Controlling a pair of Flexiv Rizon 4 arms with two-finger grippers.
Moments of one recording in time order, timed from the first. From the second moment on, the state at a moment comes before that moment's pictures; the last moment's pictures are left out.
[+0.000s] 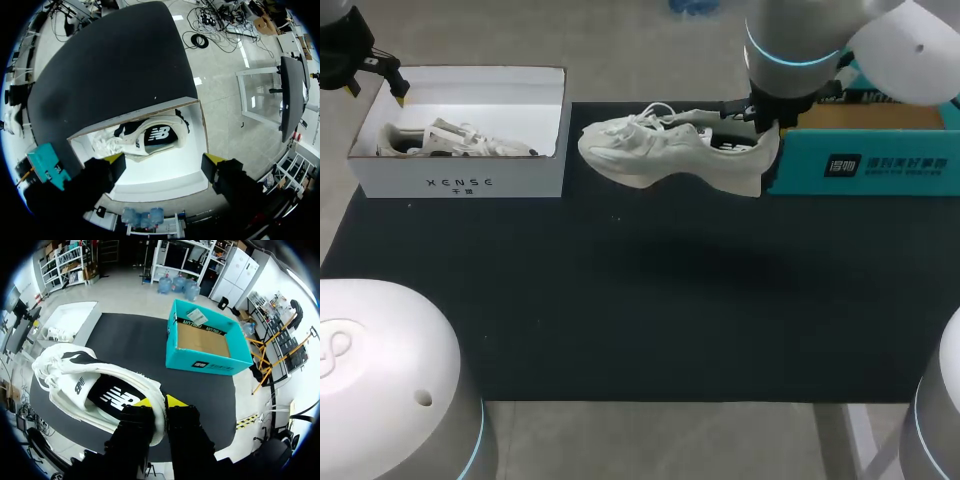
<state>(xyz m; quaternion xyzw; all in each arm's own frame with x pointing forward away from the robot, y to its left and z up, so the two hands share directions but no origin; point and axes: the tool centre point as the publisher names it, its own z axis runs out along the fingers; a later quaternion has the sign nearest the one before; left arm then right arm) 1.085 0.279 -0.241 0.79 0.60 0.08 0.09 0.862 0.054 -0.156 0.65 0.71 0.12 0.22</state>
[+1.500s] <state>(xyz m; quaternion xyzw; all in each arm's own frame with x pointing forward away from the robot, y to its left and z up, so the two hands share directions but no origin) 1.085 0.279 -0.241 0.79 0.60 0.08 0.09 0.813 0.091 -0.328 0.63 0.76 0.11 0.13</state>
